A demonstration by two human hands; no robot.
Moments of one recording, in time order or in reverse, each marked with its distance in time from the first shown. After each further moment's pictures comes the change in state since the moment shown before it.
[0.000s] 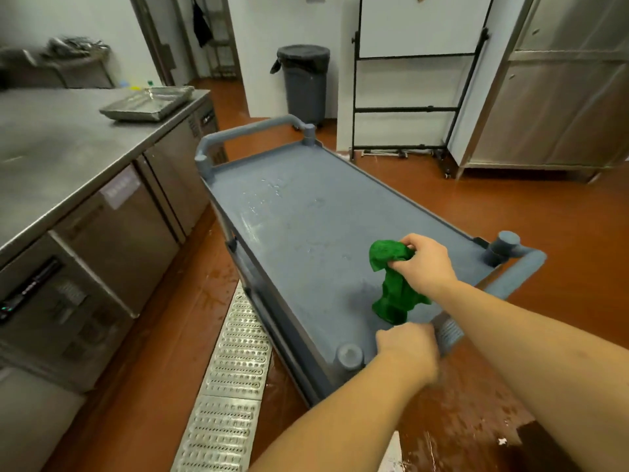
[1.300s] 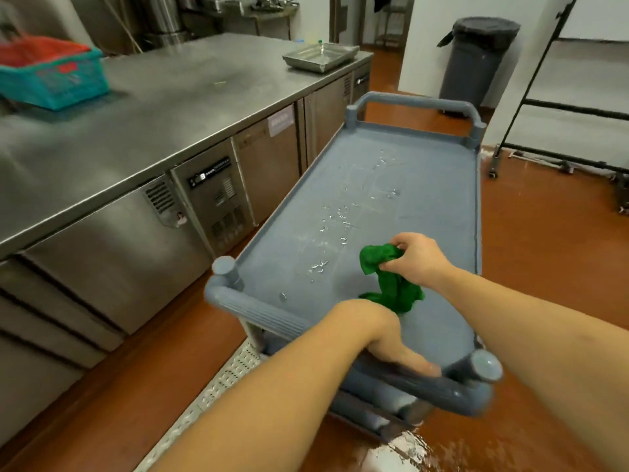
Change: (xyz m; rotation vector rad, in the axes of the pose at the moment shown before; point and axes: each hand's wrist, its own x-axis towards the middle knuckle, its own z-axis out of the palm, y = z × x) left_hand -0.195 -0.055 0.011 -0.162 -0.304 -0.382; right_hand -0.131 -0.079 0.079 -0.083 -0.575 -0.344
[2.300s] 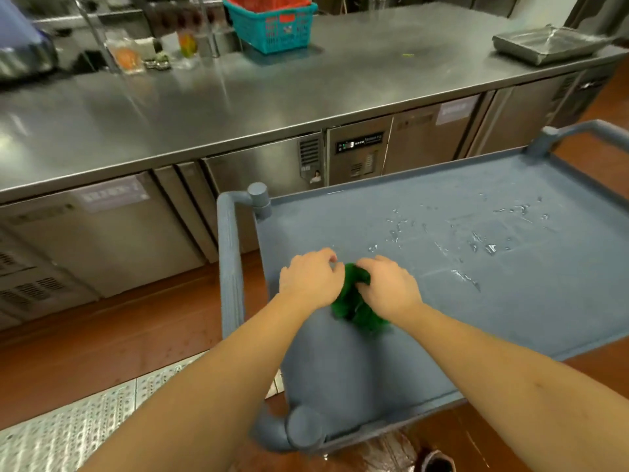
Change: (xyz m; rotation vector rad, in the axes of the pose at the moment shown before) left_hand -0.022 -0.185 0.075 -0.777 0.830 -0.823; right_hand 0.013 -0.107 0.168 -0.403 -0.311 -0.702
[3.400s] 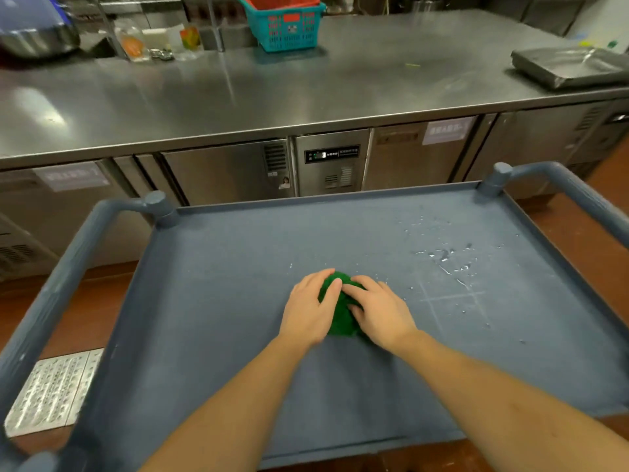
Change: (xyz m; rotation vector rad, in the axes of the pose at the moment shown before) left_hand 0.080 0.211 0.170 -0.543 0.260 0.014; right_hand 0.064 0.275 -0.068 -0.078 -0.100 -0.328
